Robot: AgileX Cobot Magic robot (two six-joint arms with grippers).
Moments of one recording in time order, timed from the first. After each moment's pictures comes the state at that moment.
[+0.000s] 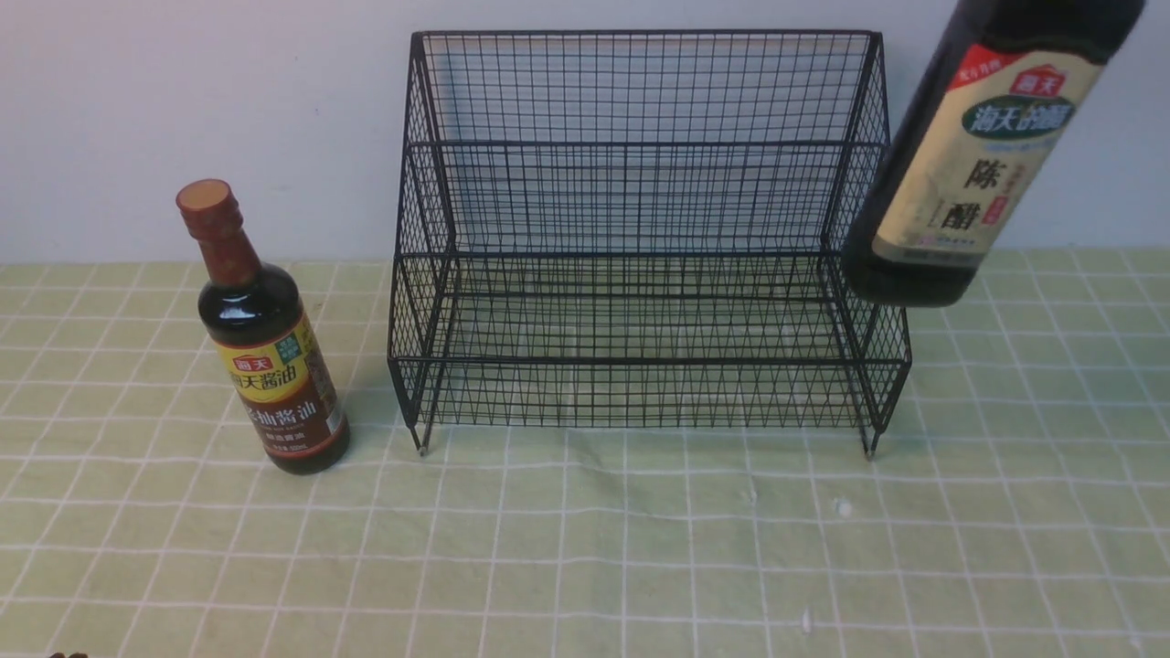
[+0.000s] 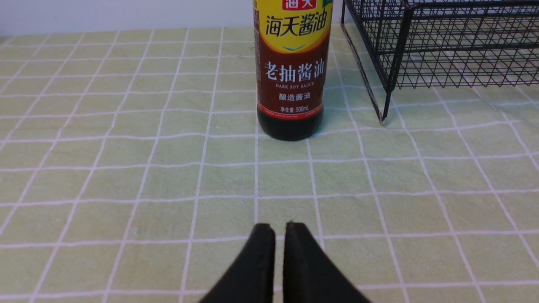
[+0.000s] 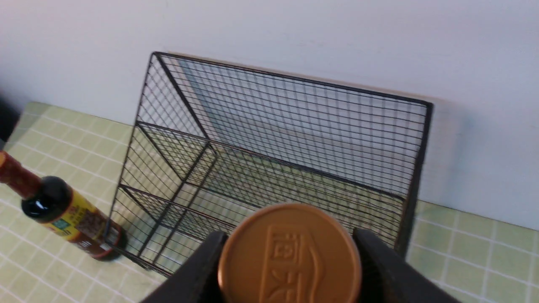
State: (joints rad) right arm 0.07 1.44 -1.83 0.52 1.19 -0.24; left arm -0.06 -0.01 0.02 -0.04 0.39 -0.01
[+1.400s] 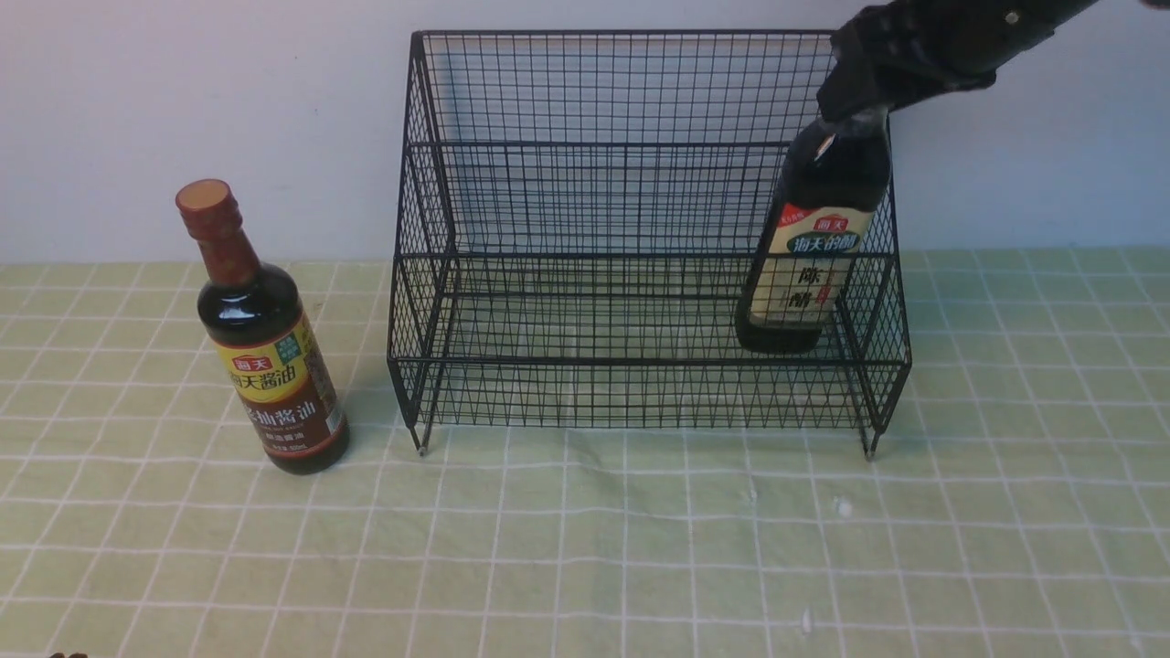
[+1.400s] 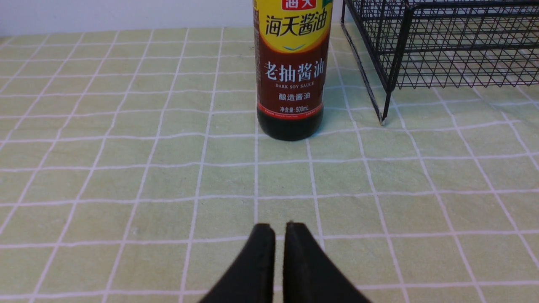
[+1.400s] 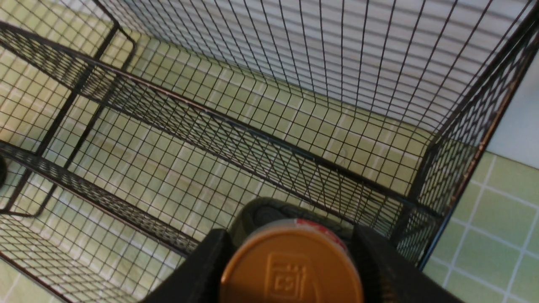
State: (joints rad) right arm 0.18 1.91 -1.99 0.35 1.18 -0.25; left arm -0.06 -0.01 0.02 -0.04 0.39 -0.01
